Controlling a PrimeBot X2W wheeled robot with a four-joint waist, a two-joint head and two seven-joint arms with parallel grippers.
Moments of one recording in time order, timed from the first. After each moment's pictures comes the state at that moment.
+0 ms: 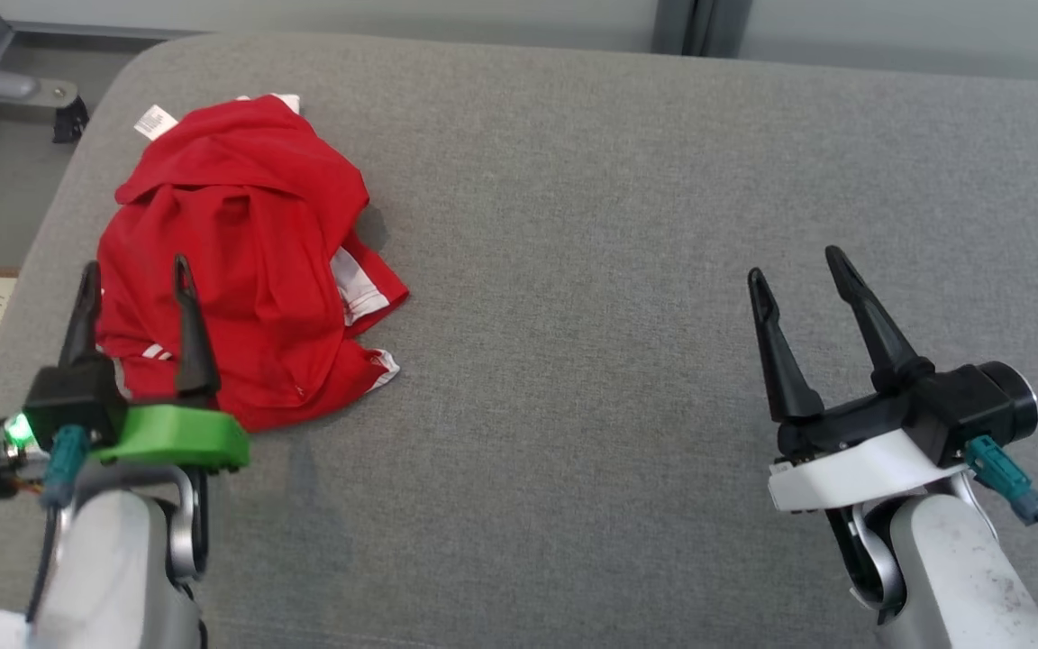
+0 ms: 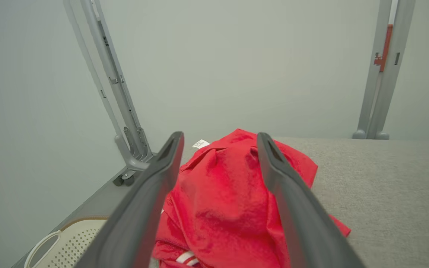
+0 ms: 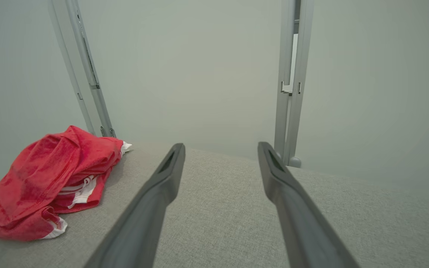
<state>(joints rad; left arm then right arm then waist) -0.28 0.13 -0.03 0.23 -0.13 0.09 -0.26 -0.18 -0.08 0.13 0.03 0.09 0.13 -0.26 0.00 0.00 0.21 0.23</state>
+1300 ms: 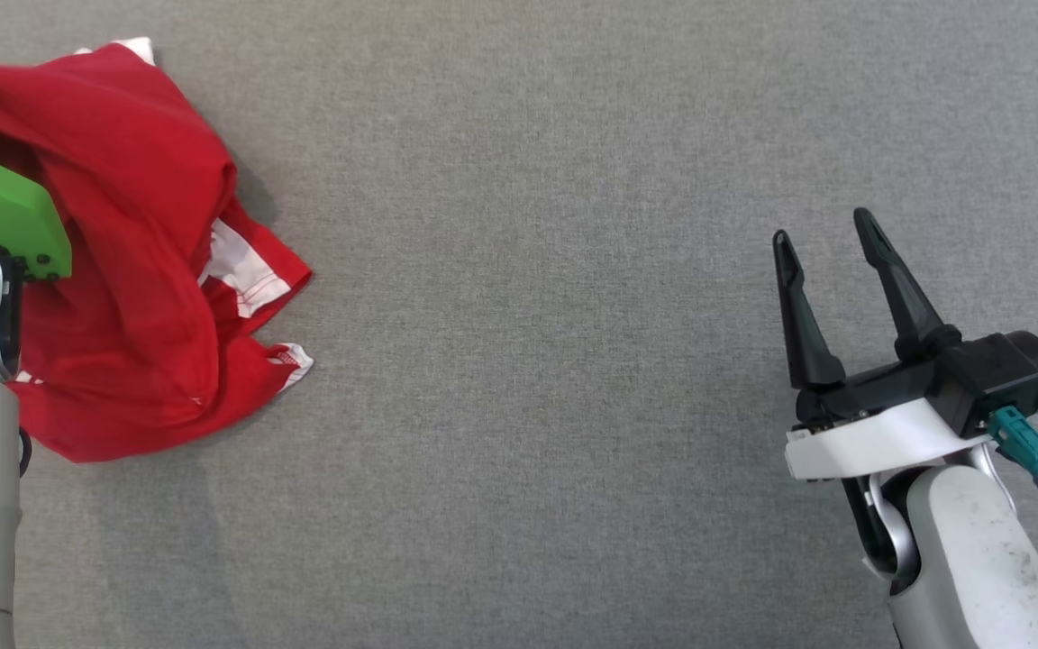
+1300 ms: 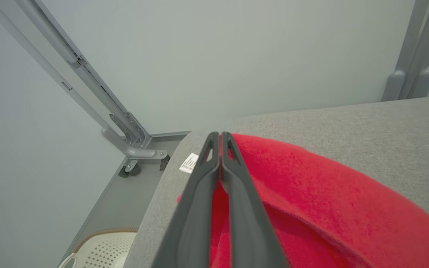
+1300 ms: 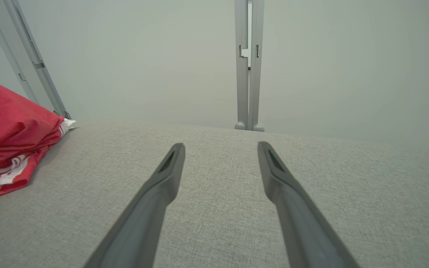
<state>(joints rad) -0.81 0.36 -0.06 0.65 -0.16 -0.02 0.00 -0.24 -0.10 0.10 0.03 0.09 0.13 -0.26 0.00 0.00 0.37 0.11</state>
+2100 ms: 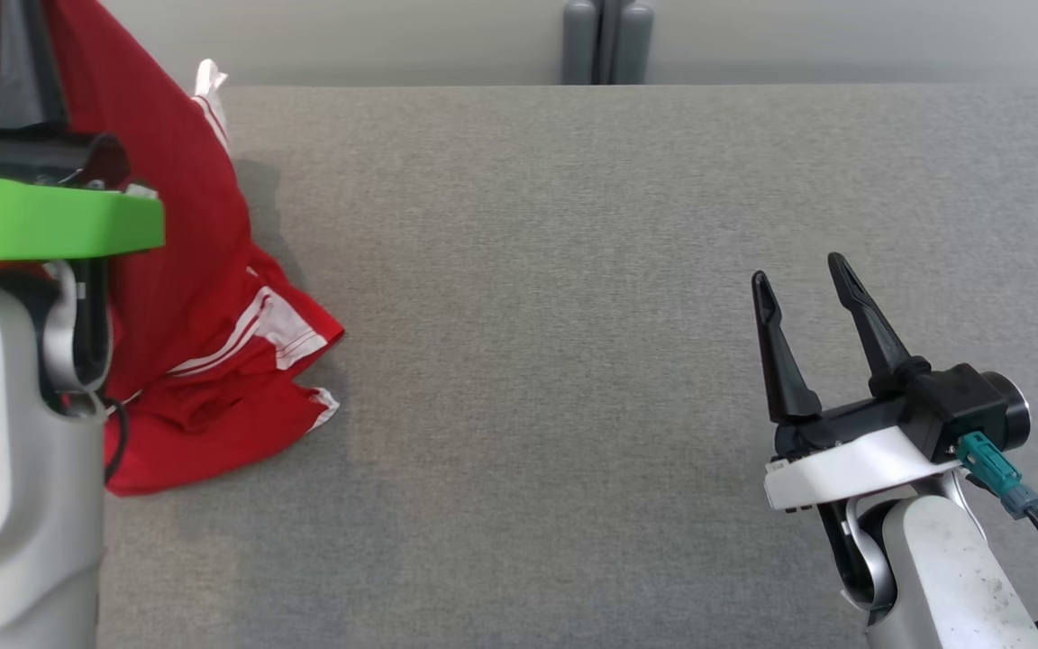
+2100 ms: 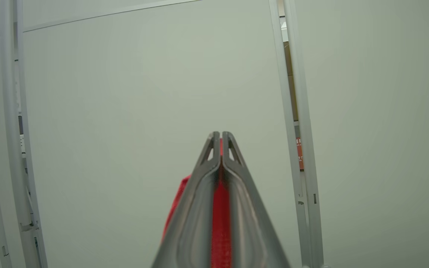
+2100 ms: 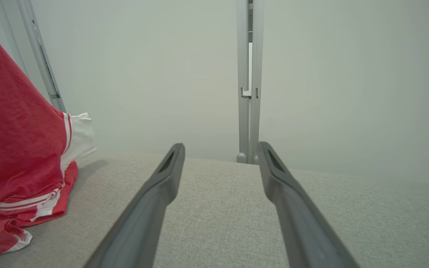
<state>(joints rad) -0.66 0.26 -0.08 0.02 -0.27 -0.03 -0.13 -0.19 -0.05 0.10 0.08 0.09 0.13 -0.26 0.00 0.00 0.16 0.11</state>
